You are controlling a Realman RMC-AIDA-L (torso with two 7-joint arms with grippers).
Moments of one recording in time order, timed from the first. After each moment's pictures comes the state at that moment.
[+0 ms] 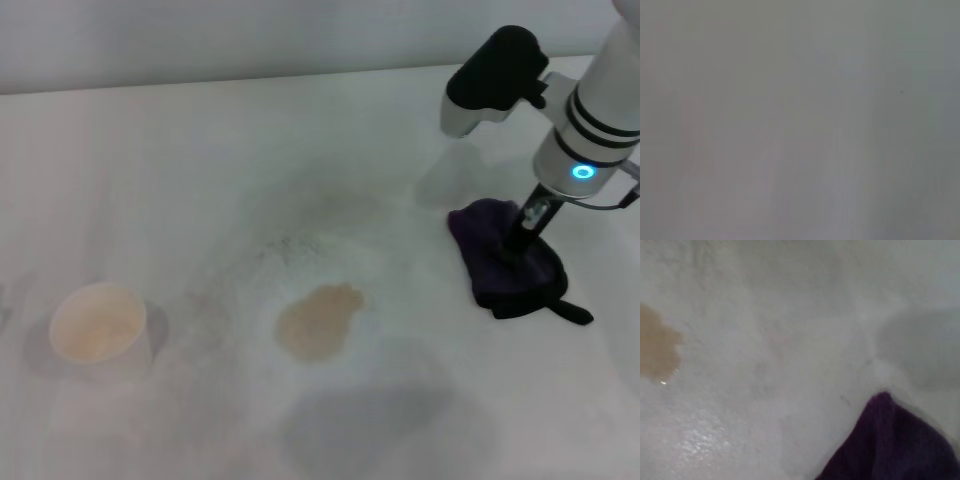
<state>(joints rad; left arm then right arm) -0.13 -2.08 1.13 0.08 0.50 1.50 -0.27 0.84 2.01 -1.40 -0.77 -2.76 -1.36 2.55</state>
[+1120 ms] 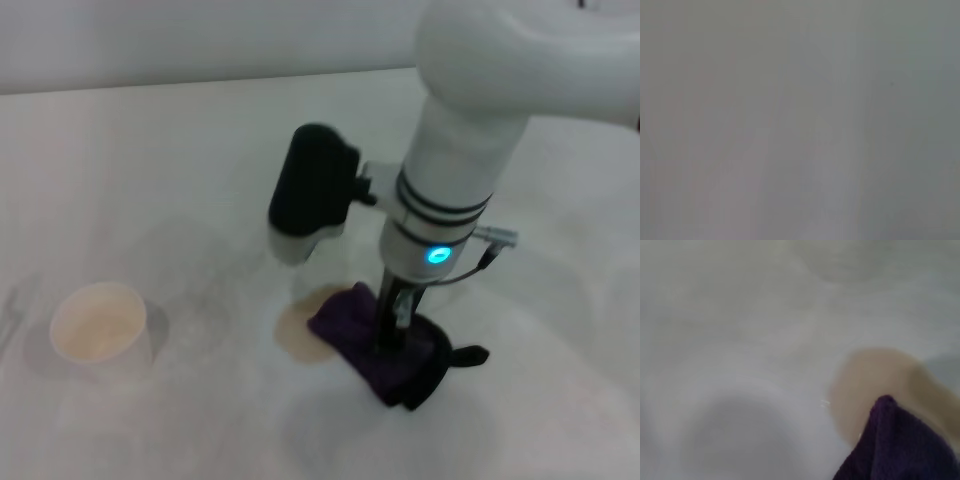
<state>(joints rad) -0.15 -2.08 1.14 0.06 0.52 1.49 -0.26 0.95 2.03 -2.03 -0.93 -2.31 -1.37 2.64</state>
